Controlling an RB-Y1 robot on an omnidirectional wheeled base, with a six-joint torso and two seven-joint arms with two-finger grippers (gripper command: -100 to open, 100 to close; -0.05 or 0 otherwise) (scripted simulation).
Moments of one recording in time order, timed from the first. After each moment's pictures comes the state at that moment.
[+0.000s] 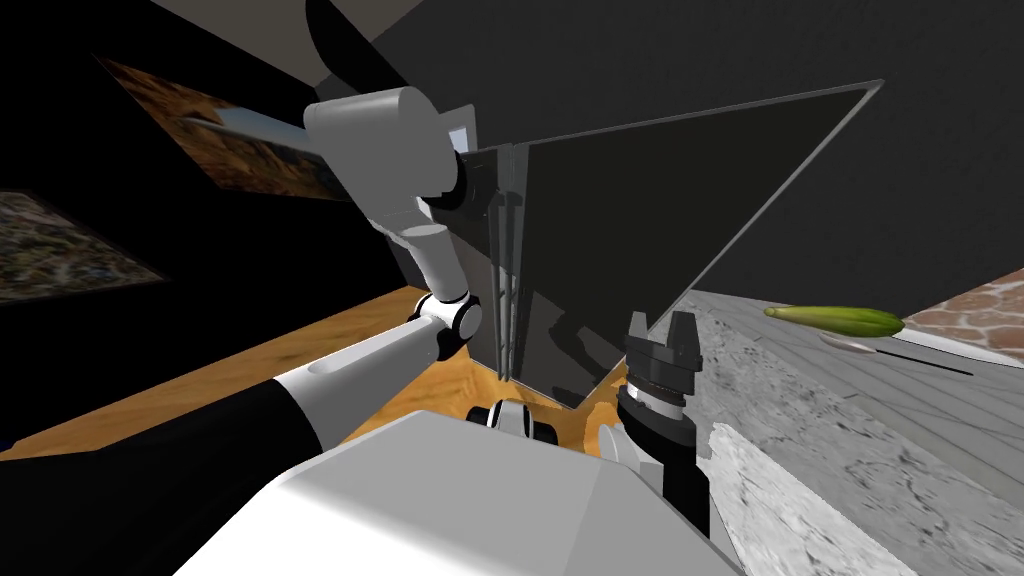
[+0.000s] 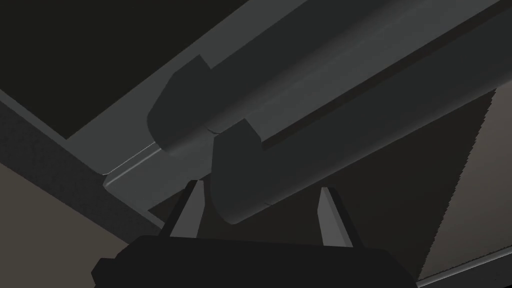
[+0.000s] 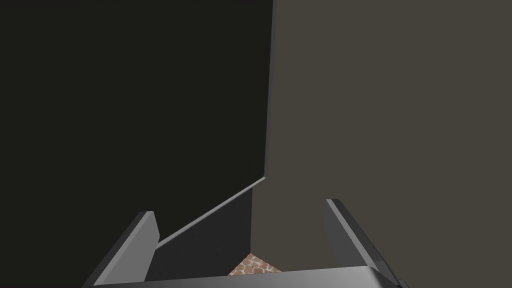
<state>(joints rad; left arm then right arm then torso) -1.33 0.11 0.26 -2.07 -0.08 1.82 -0.60 0.54 0.02 0.05 -2.37 0.03 -0.61 0.13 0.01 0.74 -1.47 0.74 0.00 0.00</state>
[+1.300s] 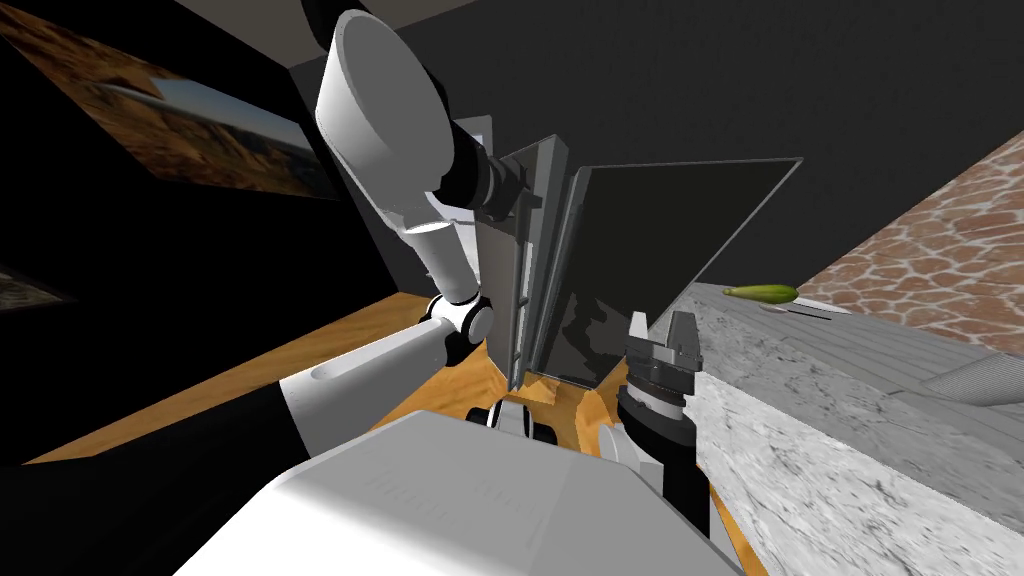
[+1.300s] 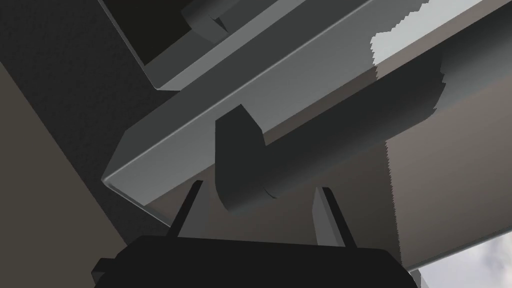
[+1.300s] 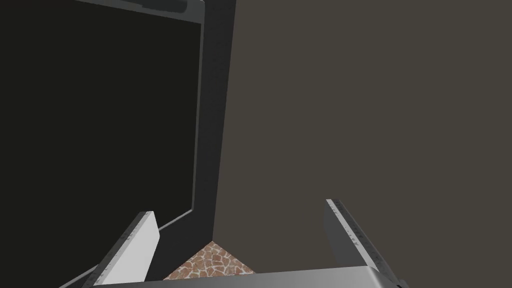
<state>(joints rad) -1.39 0.00 0.30 -2.09 0.13 1.88 -0.61 0.54 0.02 0.05 -2.37 0.03 -0.61 0.13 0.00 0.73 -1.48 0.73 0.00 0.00</state>
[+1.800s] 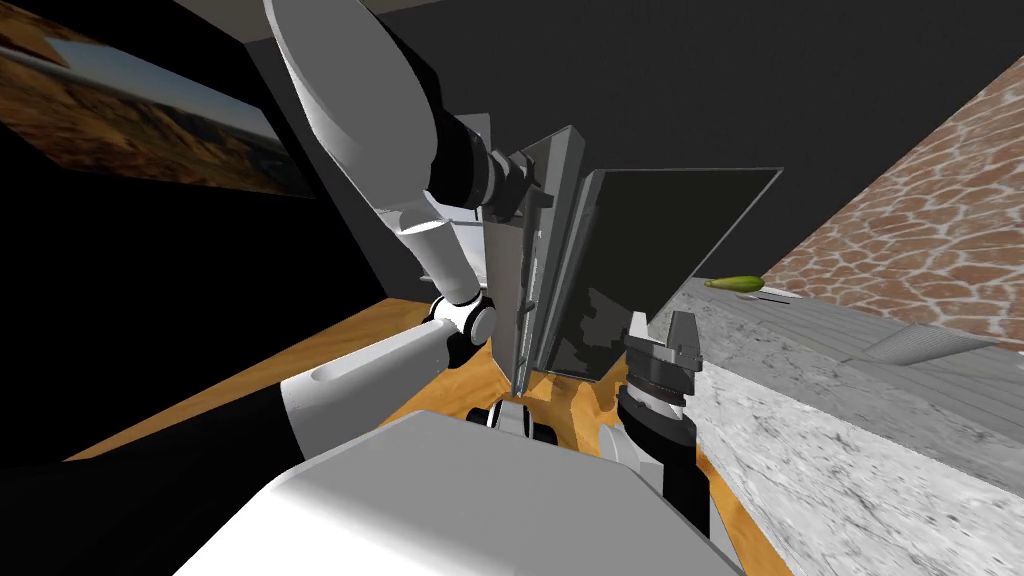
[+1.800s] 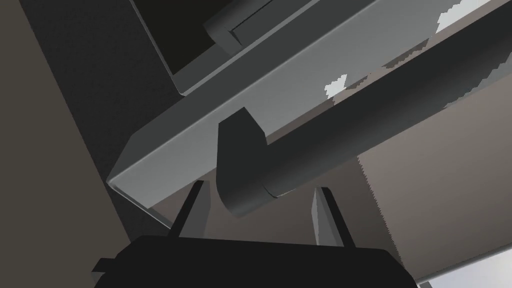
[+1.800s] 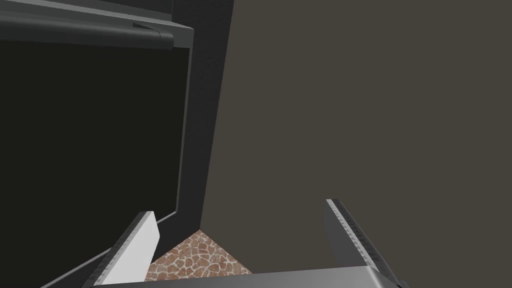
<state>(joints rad) -1.41 -0.04 0.34 -2.13 0.23 1.92 -0.61 0.54 0.02 0.05 -2.37 0.03 -0.61 0.13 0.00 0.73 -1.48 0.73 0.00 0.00</state>
